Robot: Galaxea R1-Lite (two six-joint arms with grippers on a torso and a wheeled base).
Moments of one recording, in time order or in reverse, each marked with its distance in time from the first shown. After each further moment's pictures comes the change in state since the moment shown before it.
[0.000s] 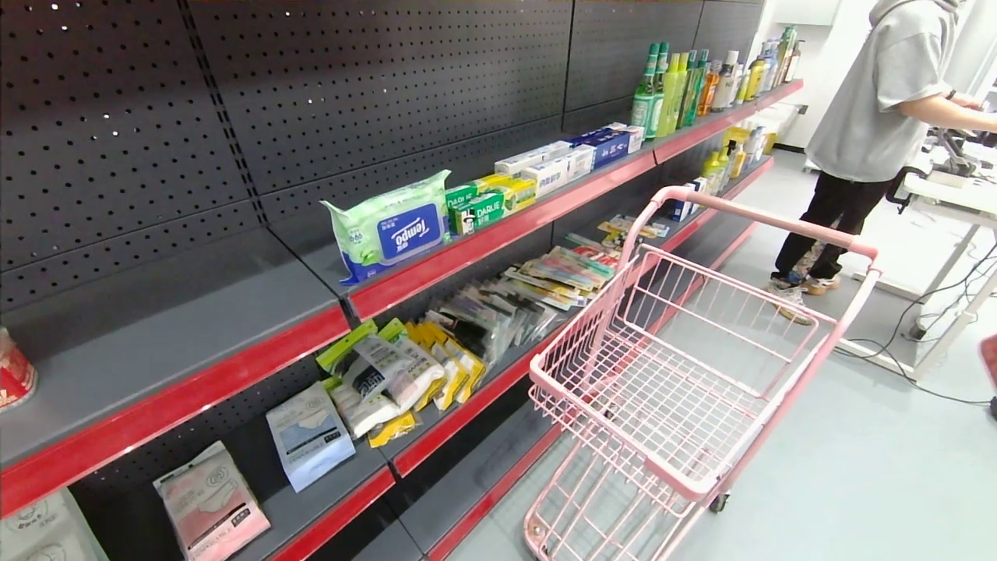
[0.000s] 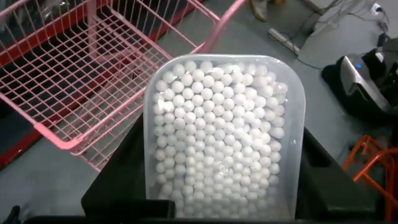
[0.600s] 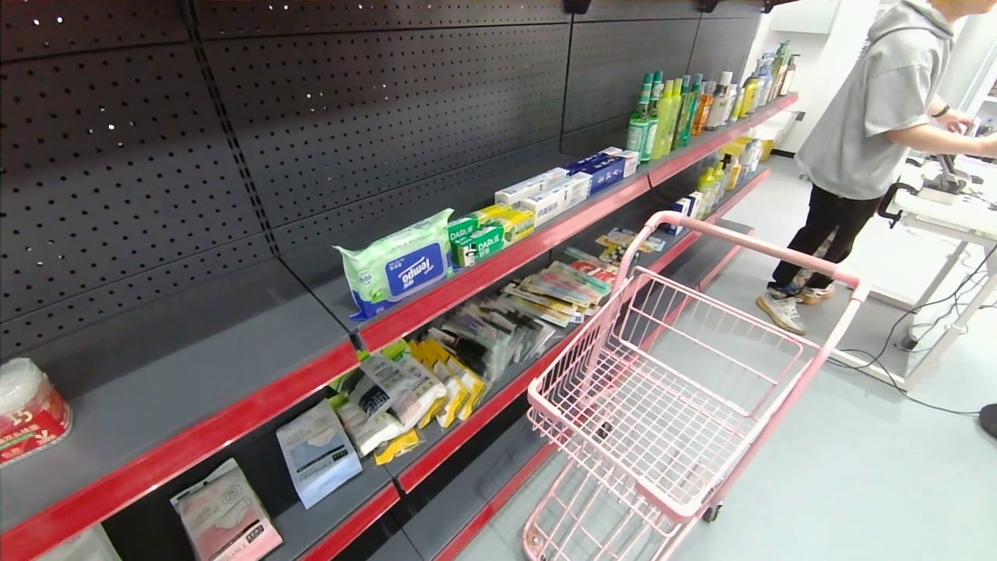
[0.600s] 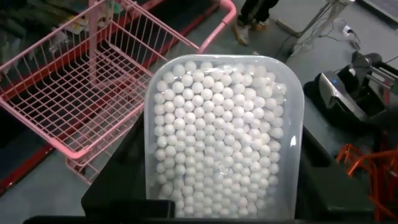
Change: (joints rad) left arm 0.000 0.000 0.000 -0.001 0.000 0.001; right arm -0.027 -0.213 0.035 0.070 -0.001 -0.002
